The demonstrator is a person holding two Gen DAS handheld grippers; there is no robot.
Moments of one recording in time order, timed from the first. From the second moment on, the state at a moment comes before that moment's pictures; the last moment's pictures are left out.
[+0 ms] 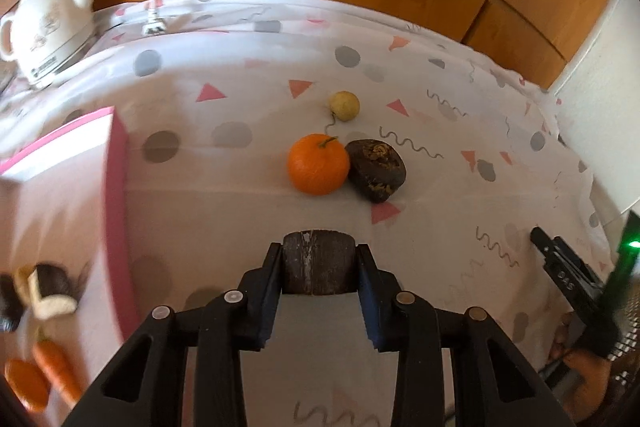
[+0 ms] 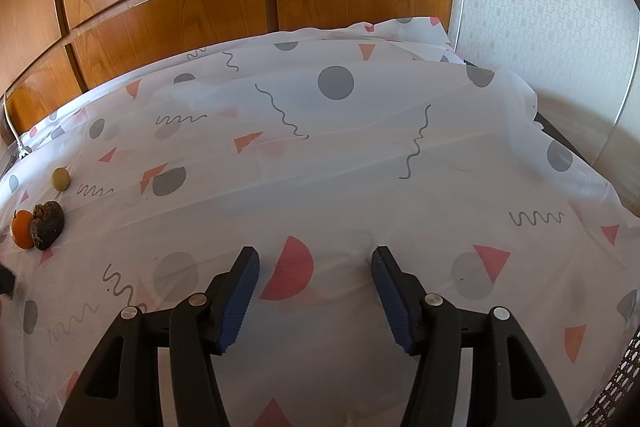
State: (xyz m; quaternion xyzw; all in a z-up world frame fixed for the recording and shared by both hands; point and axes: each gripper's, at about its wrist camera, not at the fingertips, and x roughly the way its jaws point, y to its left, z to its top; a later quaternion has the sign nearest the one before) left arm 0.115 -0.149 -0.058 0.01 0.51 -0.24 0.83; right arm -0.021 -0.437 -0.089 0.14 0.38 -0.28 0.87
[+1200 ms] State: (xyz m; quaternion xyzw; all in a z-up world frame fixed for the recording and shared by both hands) left arm 0.036 0.102 -0.031 -0.18 0.46 -0.09 0.86; right arm -0.022 -0.432 -0.088 0.12 0.39 -0.29 0.87
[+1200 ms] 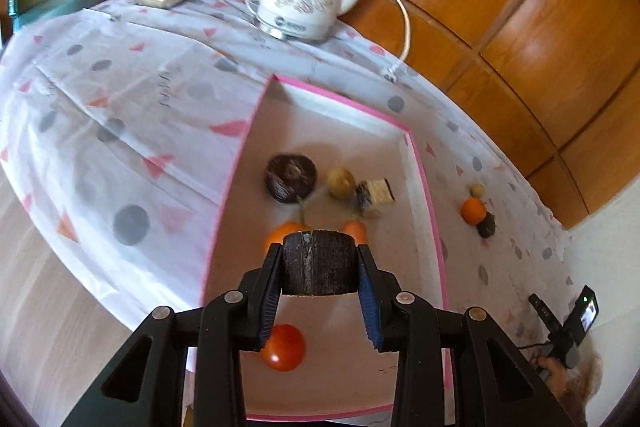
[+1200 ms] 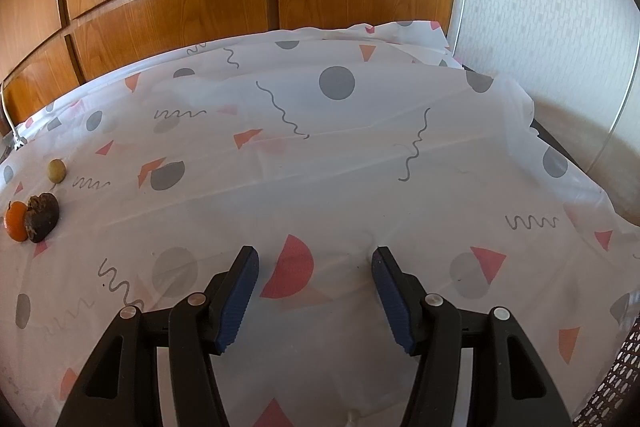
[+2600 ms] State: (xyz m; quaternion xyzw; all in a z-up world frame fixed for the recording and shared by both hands) left arm 0.032 0.113 -0.031 -0.16 0.44 0.01 0.88; right arm -0.021 -0.430 -0.087 0.12 0.39 -0.29 0.87
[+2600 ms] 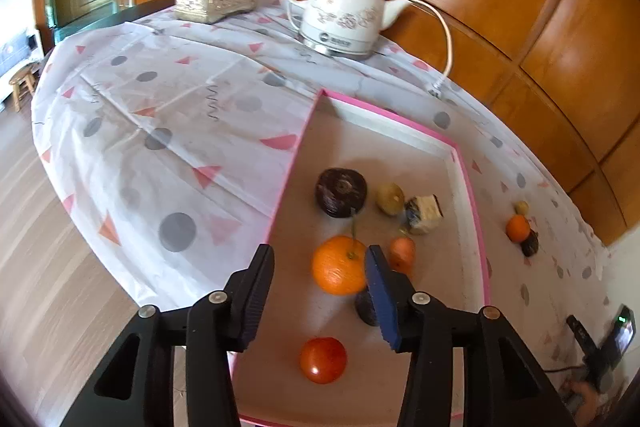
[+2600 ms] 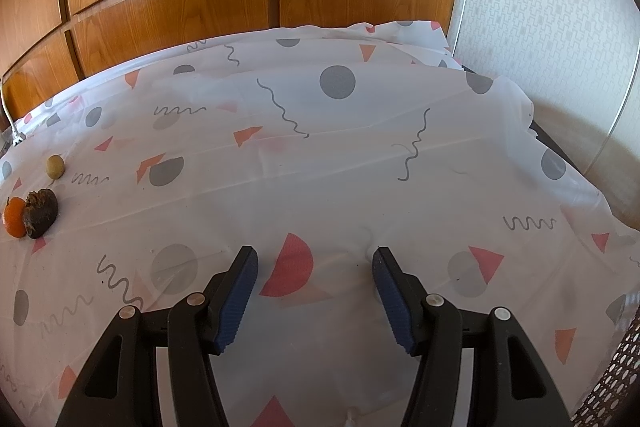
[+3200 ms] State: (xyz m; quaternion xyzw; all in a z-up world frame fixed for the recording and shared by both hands) left arm 0.038 0.125 -0.043 -0.17 0.45 0.04 0.87; right arm 0.052 -0.369 -0.050 0.12 0.41 -0.12 0.90
